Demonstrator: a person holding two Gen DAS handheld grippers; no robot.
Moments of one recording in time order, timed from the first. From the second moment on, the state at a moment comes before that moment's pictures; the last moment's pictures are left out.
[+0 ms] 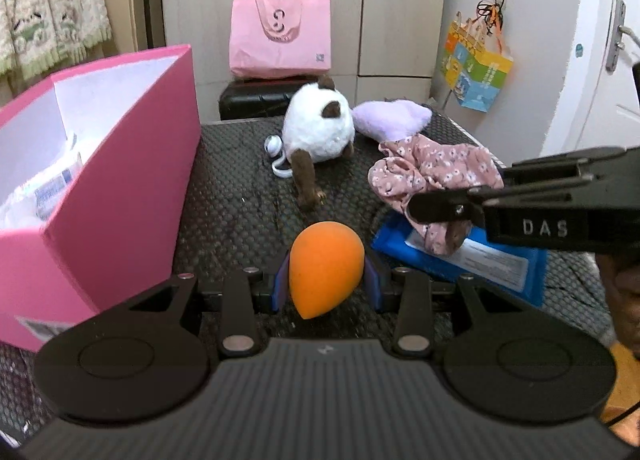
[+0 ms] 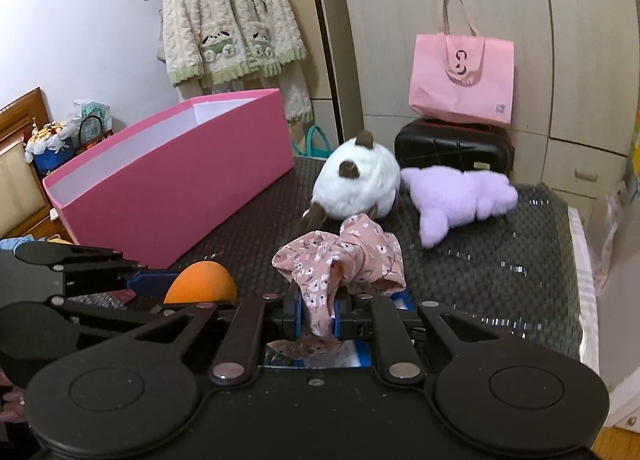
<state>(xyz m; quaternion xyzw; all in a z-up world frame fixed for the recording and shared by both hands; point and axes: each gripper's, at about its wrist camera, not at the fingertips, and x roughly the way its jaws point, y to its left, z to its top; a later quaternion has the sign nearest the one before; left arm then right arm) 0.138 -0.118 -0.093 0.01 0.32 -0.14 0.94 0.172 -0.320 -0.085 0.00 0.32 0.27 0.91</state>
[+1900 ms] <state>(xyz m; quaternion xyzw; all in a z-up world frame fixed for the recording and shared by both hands) 0.048 0.062 0.017 0.06 0.31 -0.17 0.93 0.060 -0.171 0.007 0.00 0.30 0.45 0.84</state>
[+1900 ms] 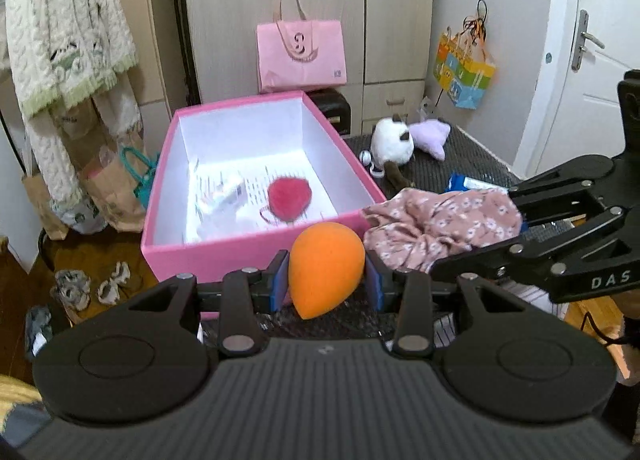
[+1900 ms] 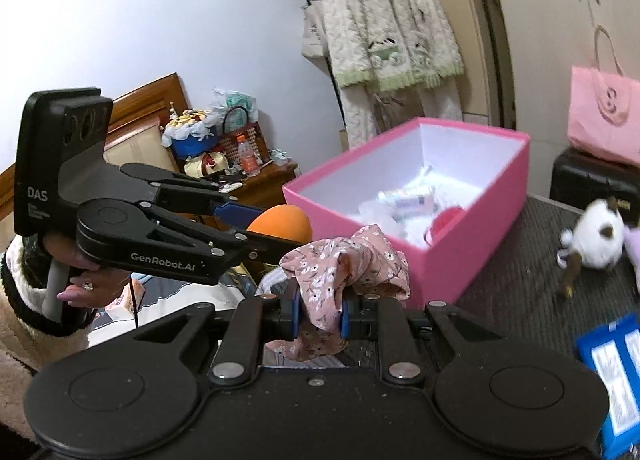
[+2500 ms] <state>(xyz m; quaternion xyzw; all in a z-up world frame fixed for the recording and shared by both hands) 0.135 0.083 0.023 0.01 0.29 -0.16 0.94 0.144 -0.133 0.031 -0.07 0.26 0.42 0.87</state>
